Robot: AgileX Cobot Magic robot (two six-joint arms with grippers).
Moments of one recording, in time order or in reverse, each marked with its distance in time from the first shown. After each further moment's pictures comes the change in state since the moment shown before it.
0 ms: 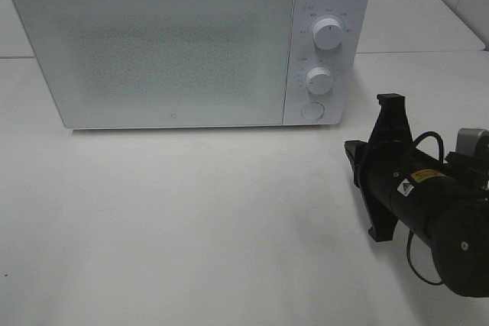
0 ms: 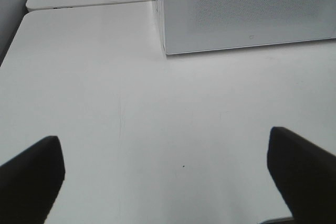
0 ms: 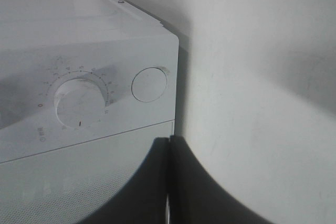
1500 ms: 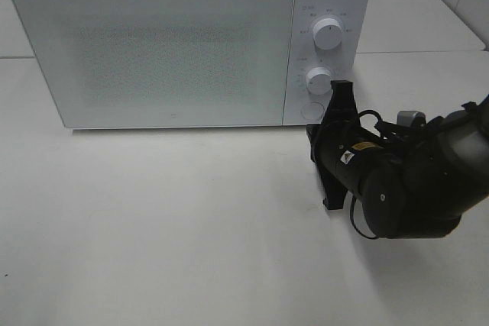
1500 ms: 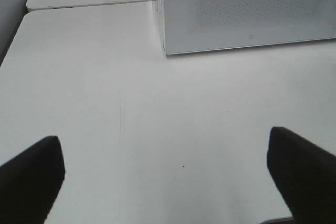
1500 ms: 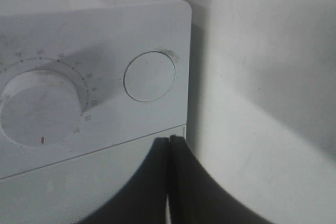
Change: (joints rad) left arm 0.000 0.000 0.000 0.001 0.000 0.000; right arm -0.066 0.222 -0.270 -0.102 0.050 0.034
